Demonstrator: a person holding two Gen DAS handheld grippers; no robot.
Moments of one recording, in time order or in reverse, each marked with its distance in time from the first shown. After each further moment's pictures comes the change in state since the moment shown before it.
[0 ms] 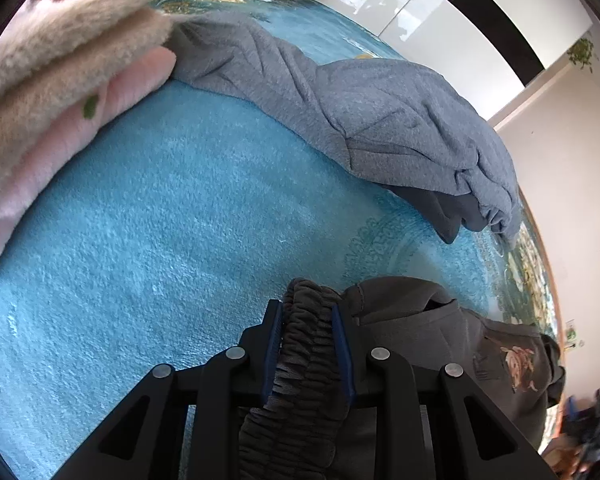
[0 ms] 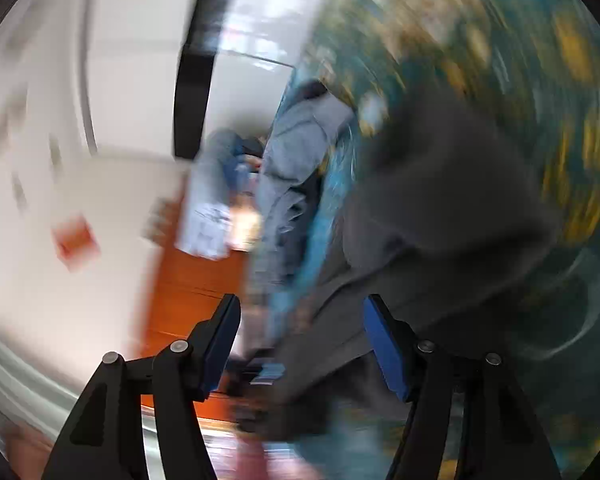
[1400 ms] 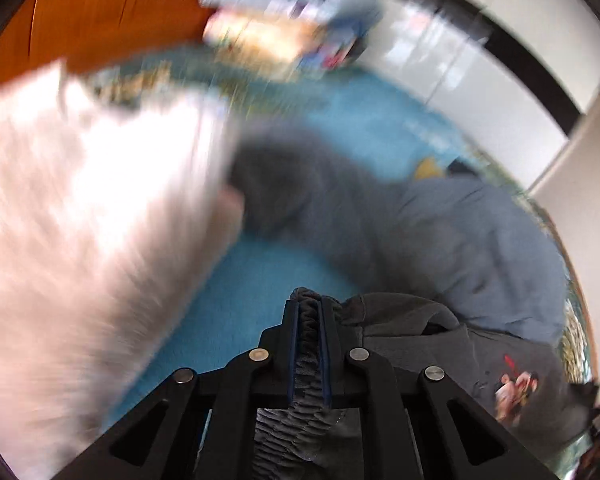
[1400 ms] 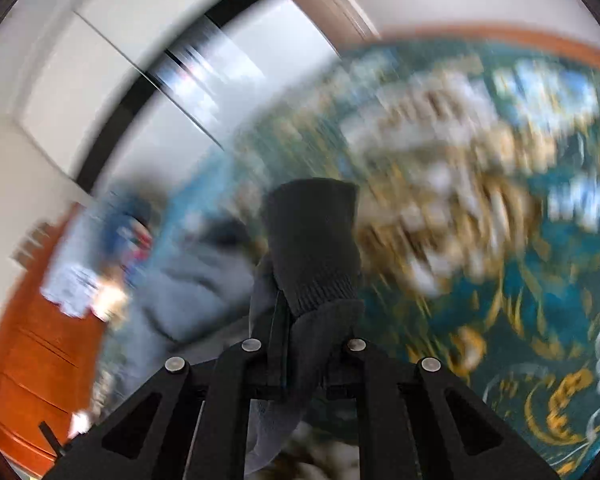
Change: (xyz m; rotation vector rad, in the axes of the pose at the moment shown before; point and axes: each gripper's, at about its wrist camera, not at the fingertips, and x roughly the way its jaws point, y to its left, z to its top) left arm -0.012 0.034 0.098 -0.099 -0.193 0.190; right arm 0.071 -0.014 0.157 -0.096 -0.217 -0.481
